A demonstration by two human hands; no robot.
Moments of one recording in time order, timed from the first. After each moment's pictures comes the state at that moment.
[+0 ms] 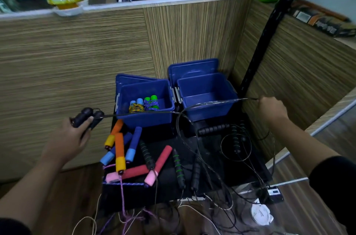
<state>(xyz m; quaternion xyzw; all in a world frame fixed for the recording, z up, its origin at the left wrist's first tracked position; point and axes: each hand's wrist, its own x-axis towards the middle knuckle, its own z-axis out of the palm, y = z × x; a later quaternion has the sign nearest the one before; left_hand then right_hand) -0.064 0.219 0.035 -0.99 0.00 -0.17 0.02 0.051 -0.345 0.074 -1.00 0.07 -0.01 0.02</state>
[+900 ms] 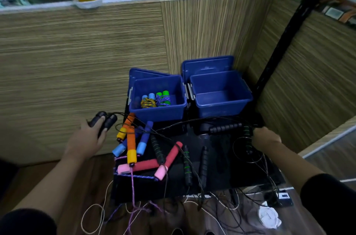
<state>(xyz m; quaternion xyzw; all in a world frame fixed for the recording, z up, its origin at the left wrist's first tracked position) -0.079 0.203 0.020 -0.99 -0.12 -0.07 0.00 0.025 -0.310 -0.008 -0.98 0.06 0.19 -0.03</state>
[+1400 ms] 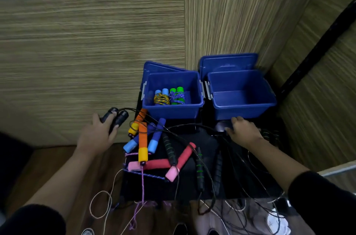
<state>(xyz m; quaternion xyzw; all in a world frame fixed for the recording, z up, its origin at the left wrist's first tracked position) -0.071 0.225 0.001 -0.99 -0.13 -0.06 0.00 0.063 -0.209 -0.022 -0.98 -0.15 0.10 0.00</state>
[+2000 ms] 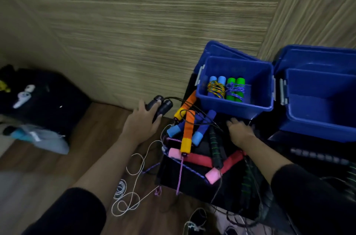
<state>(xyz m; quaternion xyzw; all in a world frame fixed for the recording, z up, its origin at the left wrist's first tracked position) -0.087 0.237 -0.012 -0.98 -0.18 -0.02 -0.03 0.090 -0.027 -0.101 -0.92 -0.32 0.22 -0.07</state>
